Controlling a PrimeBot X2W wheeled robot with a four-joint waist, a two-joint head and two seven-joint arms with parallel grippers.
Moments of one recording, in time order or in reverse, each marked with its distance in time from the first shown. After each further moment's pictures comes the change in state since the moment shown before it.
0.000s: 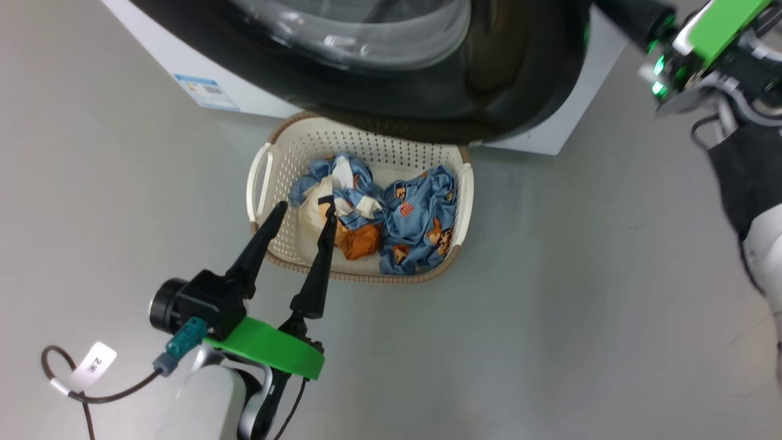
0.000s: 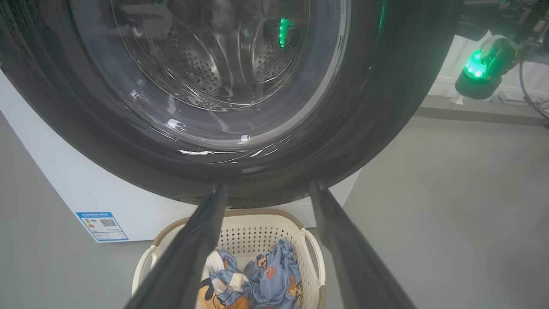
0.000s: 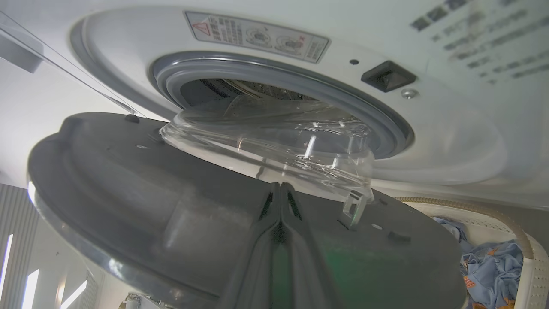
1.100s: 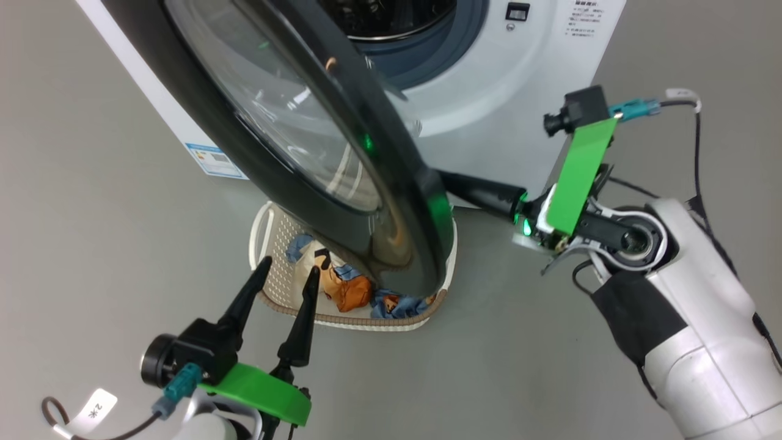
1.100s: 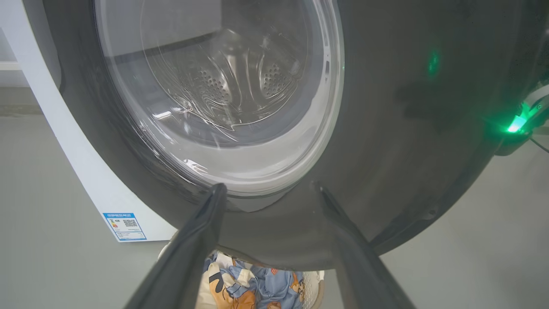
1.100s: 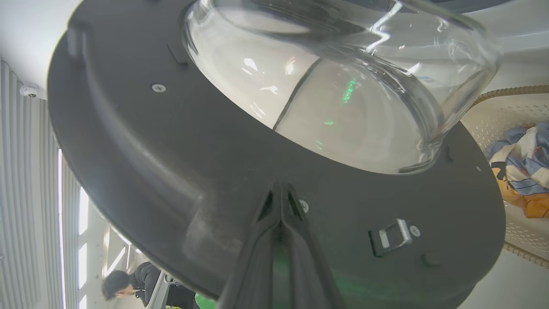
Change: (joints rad) left arm 0.129 0.001 0.049 0.011 0.035 0.000 0.000; right arm 0.347 0.144 0.108 -0.248 0.013 0.000 0.116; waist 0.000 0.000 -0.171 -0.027
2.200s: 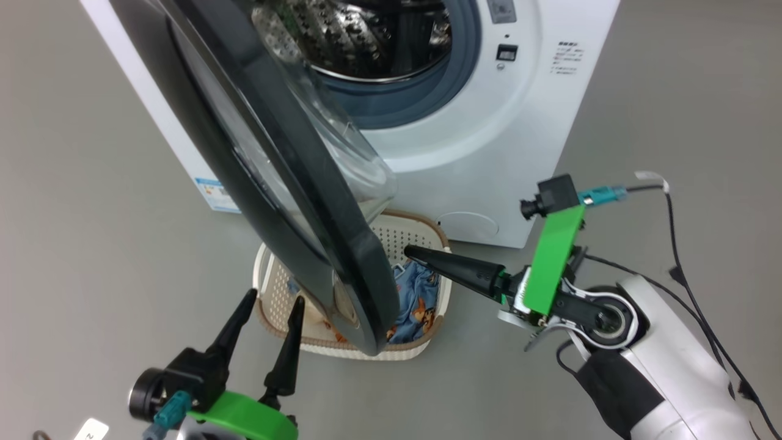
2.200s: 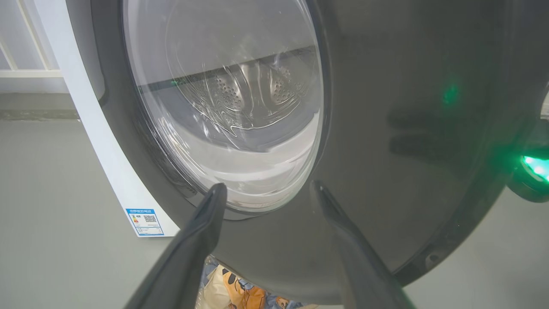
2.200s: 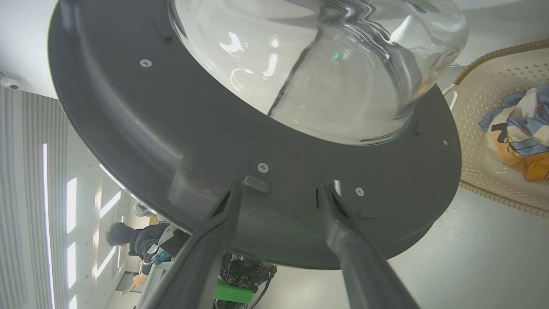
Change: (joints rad) left arm 0.077 0.001 0.042 -0.001 0.018 0.000 0.000; right arm 0.188 0.019 0.050 -0.074 -0.045 0.000 -0.054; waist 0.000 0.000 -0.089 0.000
